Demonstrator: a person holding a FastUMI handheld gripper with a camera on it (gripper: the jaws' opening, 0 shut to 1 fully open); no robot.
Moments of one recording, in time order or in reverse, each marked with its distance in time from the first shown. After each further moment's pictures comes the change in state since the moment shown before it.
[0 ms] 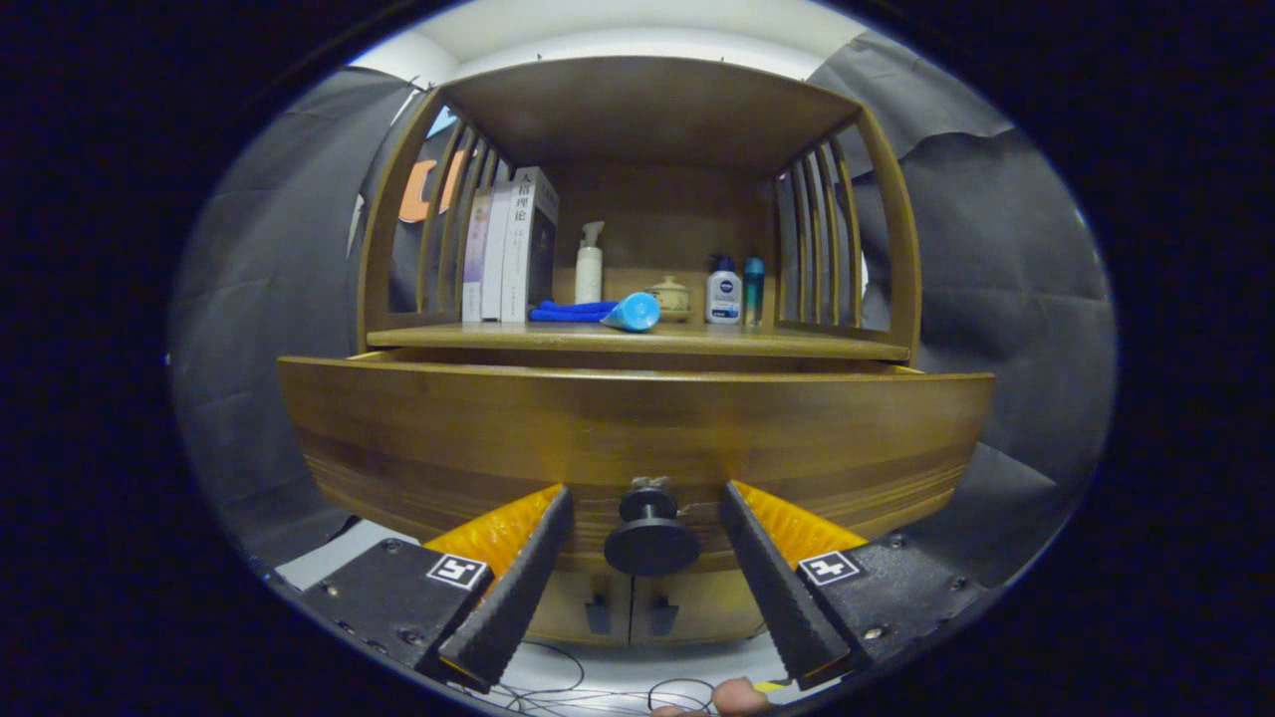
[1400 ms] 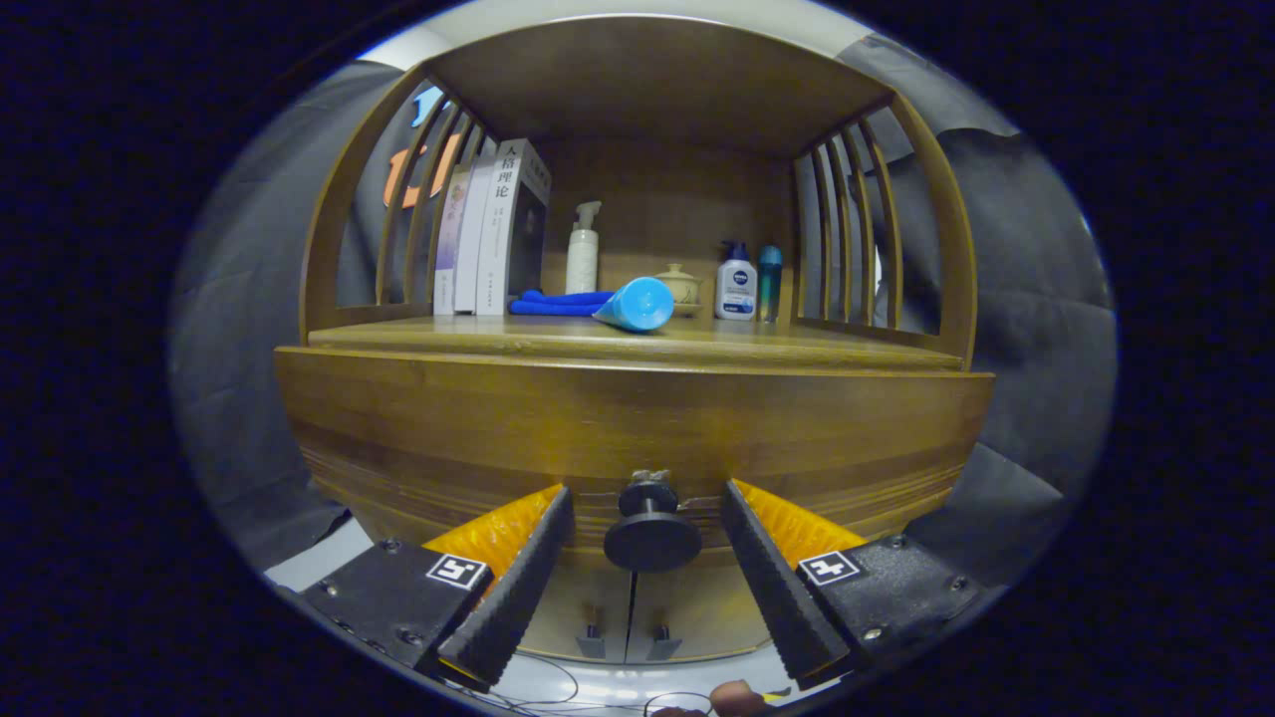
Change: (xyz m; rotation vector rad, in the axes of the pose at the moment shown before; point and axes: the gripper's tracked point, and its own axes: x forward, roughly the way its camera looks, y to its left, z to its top) arm 0.075 0.004 0.010 0.000 0.033 -0.009
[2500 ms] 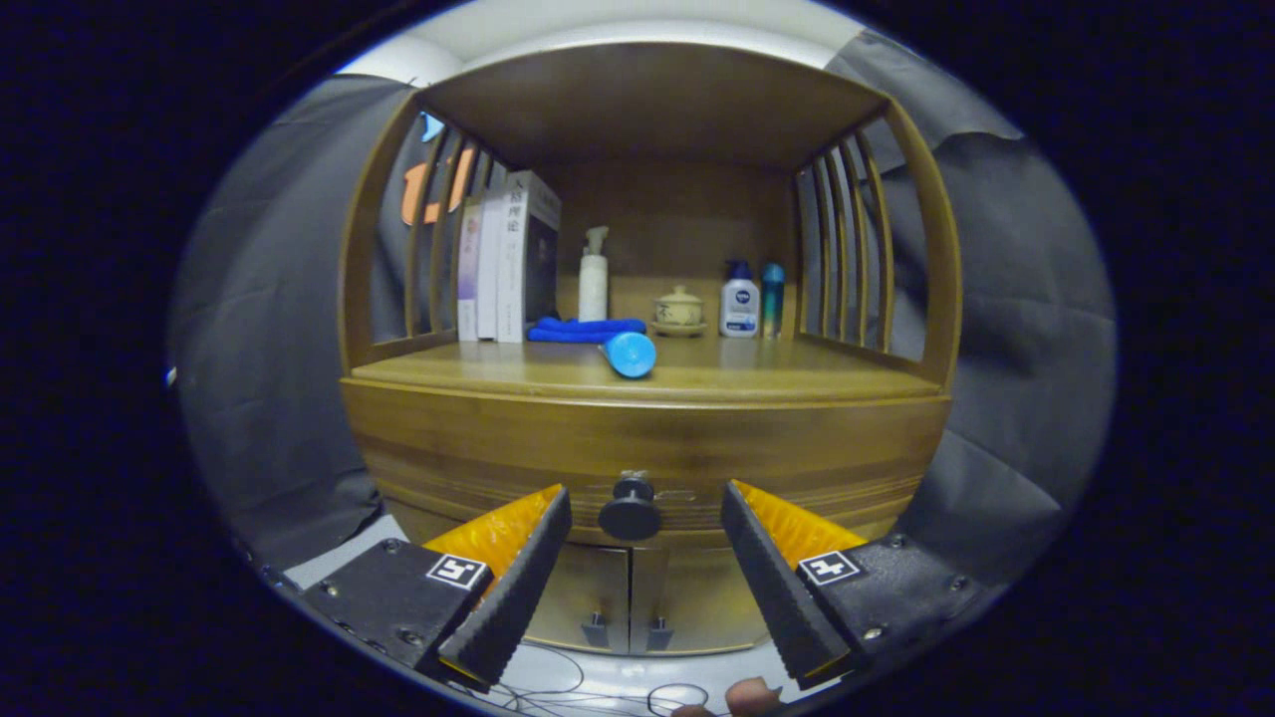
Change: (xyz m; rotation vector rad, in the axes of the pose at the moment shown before) arm -0.076 -0.010 0.034 -0.021 -0.021 0.098
